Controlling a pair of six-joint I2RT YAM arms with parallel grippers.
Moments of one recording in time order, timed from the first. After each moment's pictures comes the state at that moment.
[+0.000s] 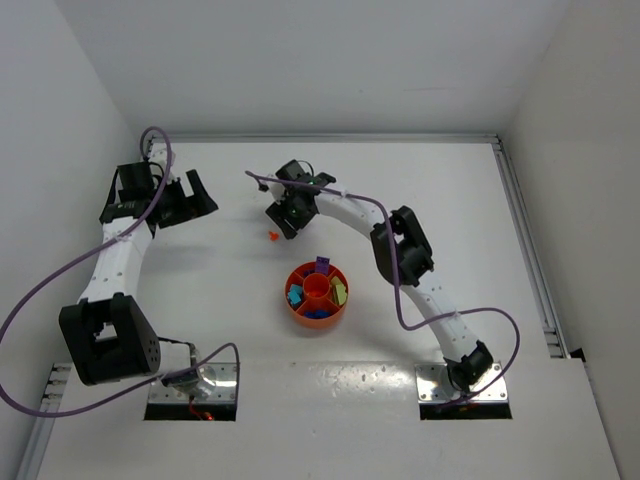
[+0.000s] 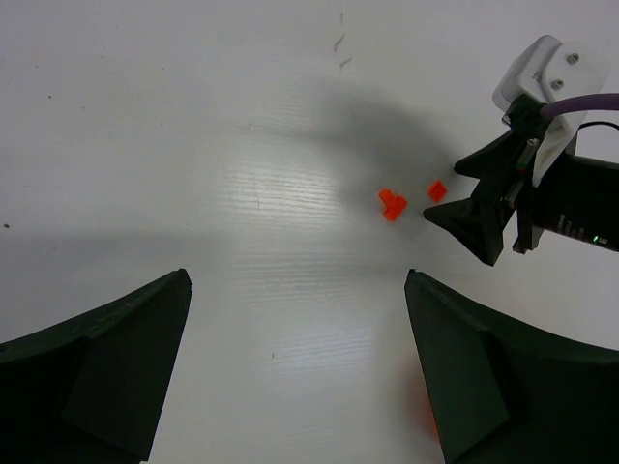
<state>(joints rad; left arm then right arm) 0.23 1.33 1.07 -0.48 0.38 -0.19 0.70 2.53 2.16 -0.69 -0.13 -0.18</state>
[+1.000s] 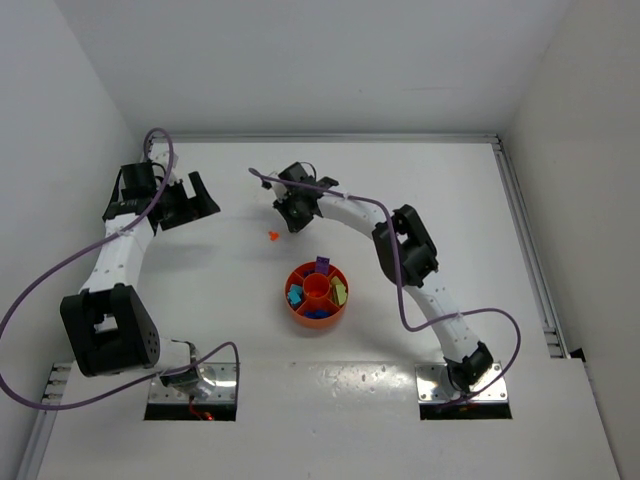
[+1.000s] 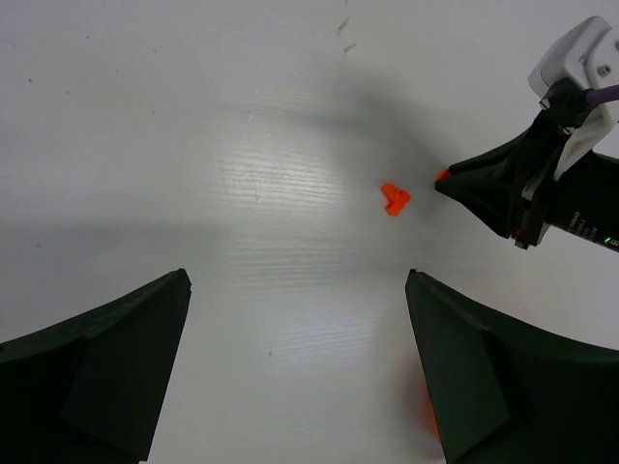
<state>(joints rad) 0.23 1.37 1.07 -0.48 0.39 -0.19 0.70 2.49 2.05 -0.56 -0.09 -0.11</state>
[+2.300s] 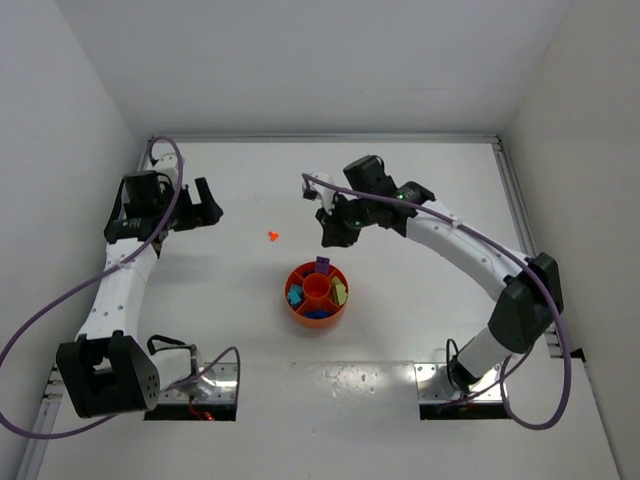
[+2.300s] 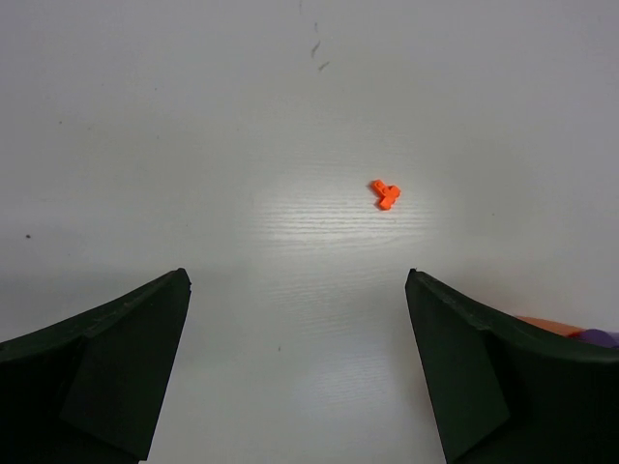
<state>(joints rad) 0.14 1.16 0.98 -0.45 0.30 -0.14 0.66 1.60 1.38 -0.62 -0.42 -0.36</state>
